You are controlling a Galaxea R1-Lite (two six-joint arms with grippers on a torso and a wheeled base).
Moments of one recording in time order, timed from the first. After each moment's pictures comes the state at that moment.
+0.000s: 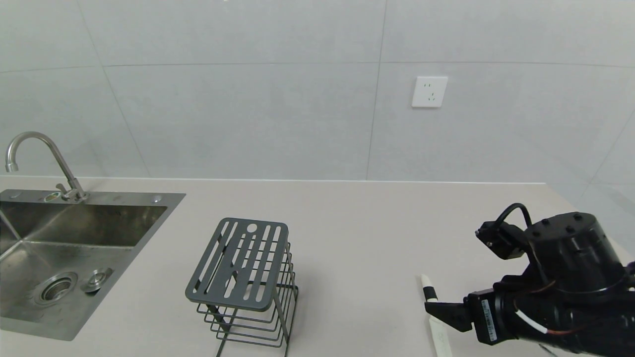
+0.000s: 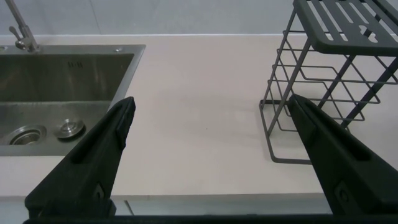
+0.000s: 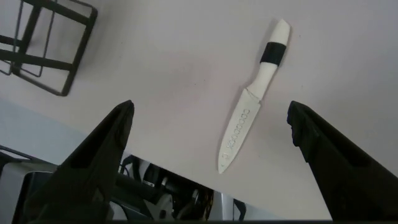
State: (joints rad) left arm 0.00 0.00 0.00 0.00 -0.07 0.00; right arm 0.63 1.50 -0.52 -0.13 -0.06 0.39
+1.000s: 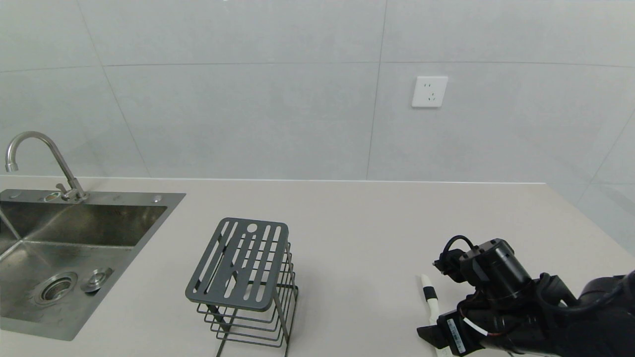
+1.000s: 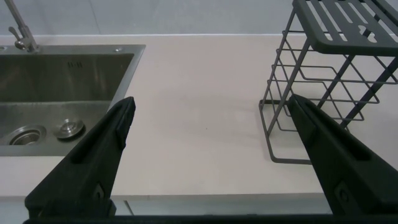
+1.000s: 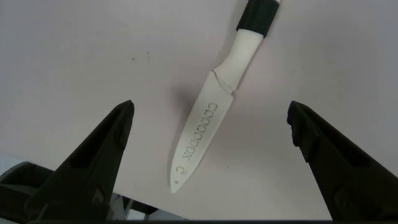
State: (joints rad) left arm 0.00 0.00 0.00 0.00 -0.07 0.00; right arm 0.58 1.83 -0.47 -0.29 -0.11 0.25
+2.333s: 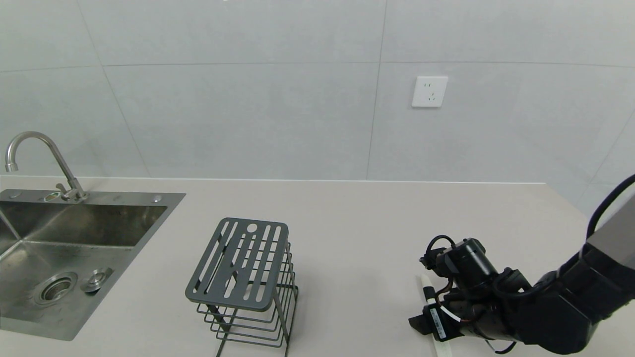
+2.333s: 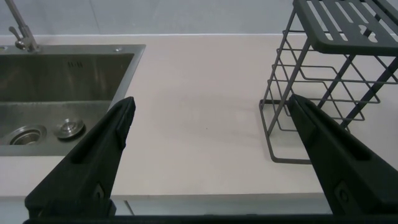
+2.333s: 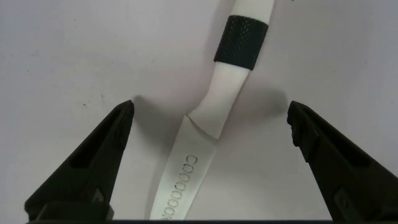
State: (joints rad) left arm 0.00 0.00 0.00 0.00 -0.07 0.00; right arm 0.54 2.01 -0.53 -0.38 -0.15 0.25
